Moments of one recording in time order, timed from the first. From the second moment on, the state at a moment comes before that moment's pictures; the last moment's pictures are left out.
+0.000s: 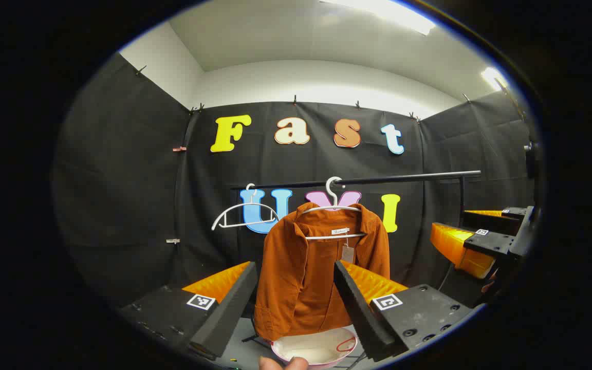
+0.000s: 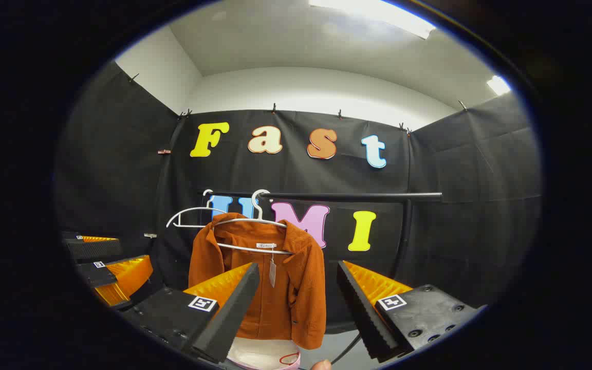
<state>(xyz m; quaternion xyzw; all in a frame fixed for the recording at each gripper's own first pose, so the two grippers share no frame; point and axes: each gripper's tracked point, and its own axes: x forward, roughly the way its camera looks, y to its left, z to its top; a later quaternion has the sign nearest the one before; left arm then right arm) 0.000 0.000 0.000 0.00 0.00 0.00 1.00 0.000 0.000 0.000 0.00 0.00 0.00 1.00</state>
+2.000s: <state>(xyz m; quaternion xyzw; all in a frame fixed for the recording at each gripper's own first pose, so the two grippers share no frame) 0.257 -0.012 -0.043 0.05 0.01 0.06 1.00 0.134 -0.023 -0.076 0.01 0.05 0.02 1.00</state>
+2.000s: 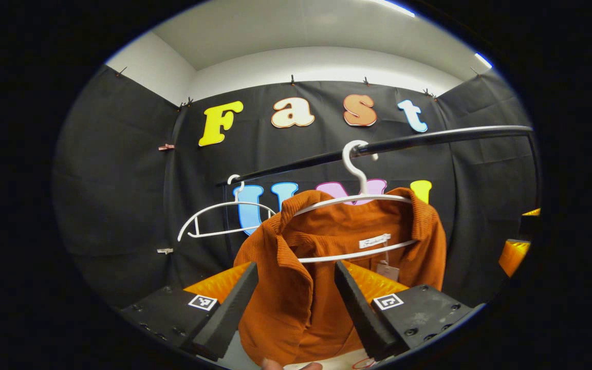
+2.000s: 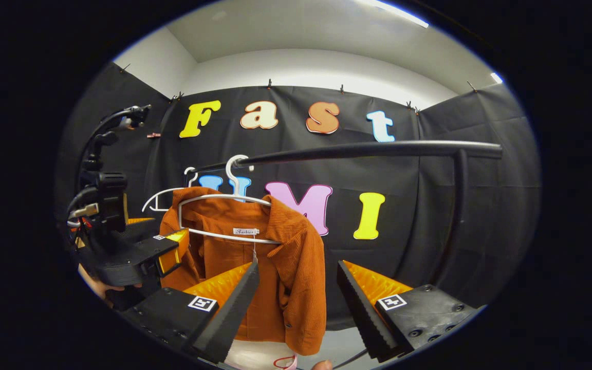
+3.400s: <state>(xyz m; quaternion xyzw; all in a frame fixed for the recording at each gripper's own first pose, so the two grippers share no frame) 0.292 0.015 -0.061 0.03 0.03 0.09 0.99 0.327 0.003 -0.169 0.14 0.06 0.00 0.99</state>
